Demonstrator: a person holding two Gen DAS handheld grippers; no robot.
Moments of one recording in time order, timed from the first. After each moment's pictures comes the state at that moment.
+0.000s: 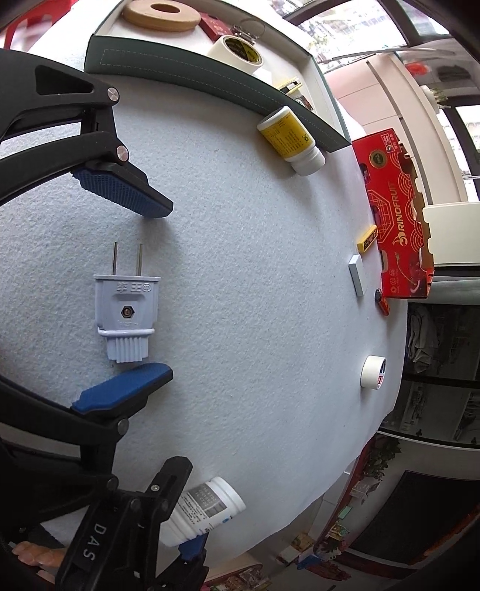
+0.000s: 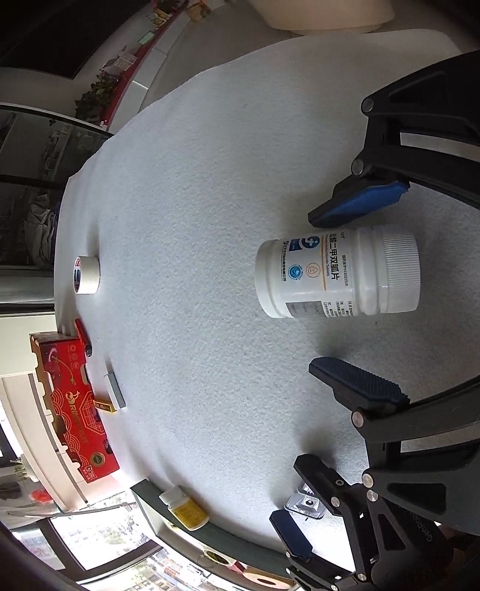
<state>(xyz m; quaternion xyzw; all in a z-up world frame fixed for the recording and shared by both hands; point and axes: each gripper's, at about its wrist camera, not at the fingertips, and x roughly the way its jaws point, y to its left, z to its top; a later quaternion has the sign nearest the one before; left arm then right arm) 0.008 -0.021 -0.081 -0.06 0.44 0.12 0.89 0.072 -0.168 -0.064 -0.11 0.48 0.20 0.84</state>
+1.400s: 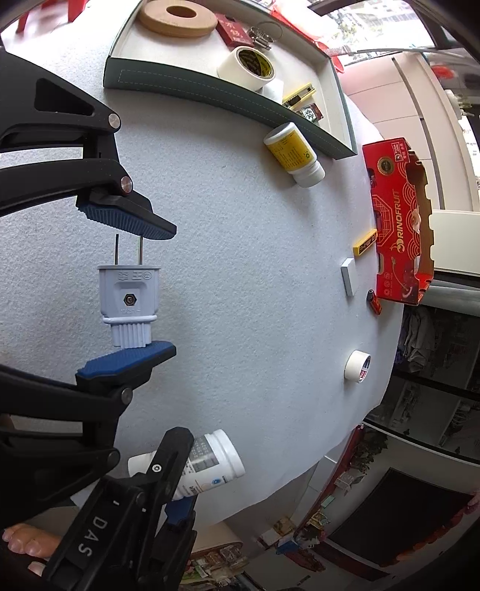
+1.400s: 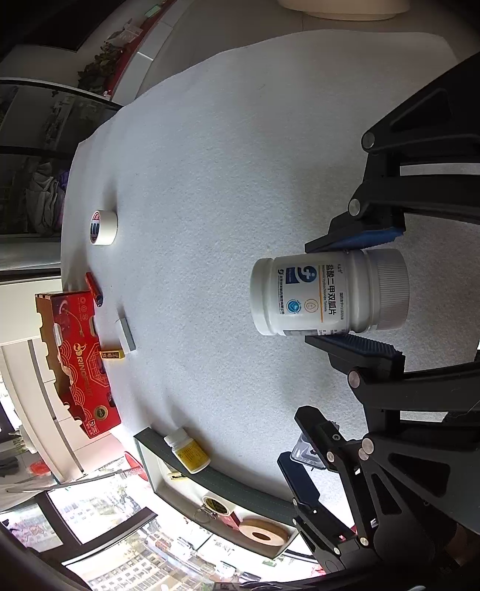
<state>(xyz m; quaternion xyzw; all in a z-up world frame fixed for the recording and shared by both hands) -0.010 -0.007 -0.044 -0.12 0.45 0.09 0.88 0.057 -0.145 -0.017 -0.08 0.50 0.26 0.82</state>
